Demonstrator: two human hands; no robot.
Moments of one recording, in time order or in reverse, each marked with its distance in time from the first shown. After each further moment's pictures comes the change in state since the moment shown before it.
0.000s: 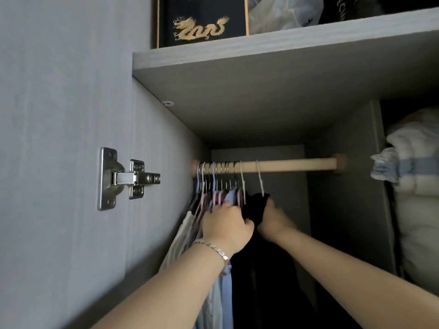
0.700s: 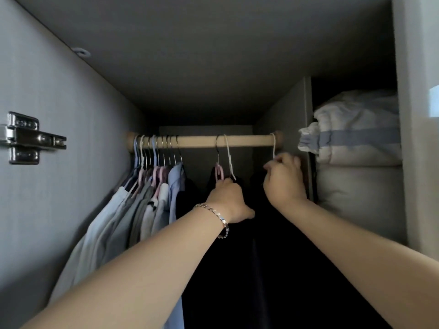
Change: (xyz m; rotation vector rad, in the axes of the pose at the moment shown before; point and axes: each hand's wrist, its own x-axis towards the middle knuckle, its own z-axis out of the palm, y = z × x) left_hand 0.024 0.097 0.039 -0.189 -0.262 0.194; right_hand -0.027 0.079 -0.090 -0.319 0.554 -0.117
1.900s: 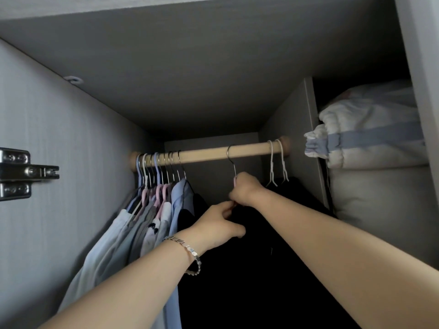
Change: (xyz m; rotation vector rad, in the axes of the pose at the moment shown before) left_hand 0.000 -0.045 0.011 -0.764 -0.102 -0.020; right_hand 0.030 -0.060 0.028 0.363 -0.505 0.164
